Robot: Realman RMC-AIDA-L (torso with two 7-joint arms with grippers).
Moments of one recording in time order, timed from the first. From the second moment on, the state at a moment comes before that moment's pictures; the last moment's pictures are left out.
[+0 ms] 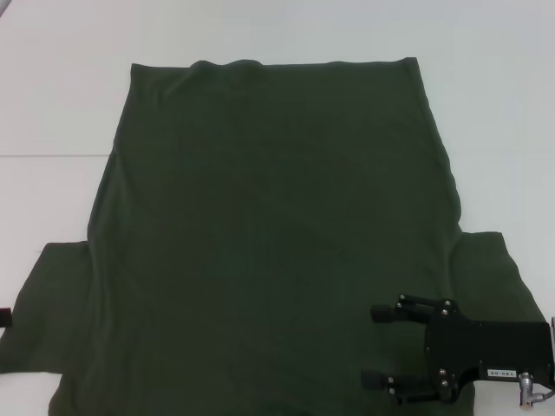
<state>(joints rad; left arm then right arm) -0.48 -2.02 0.20 1.11 2.62 1.73 -2.28 0.45 2.09 -0.86 -0.65 -1.93 -1.56 1.11</state>
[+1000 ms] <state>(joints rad) -0.53 -2.02 0.34 0.93 2.74 1.48 -2.31 0.44 2.09 -0.85 -0.65 -1.93 -1.56 1.12</state>
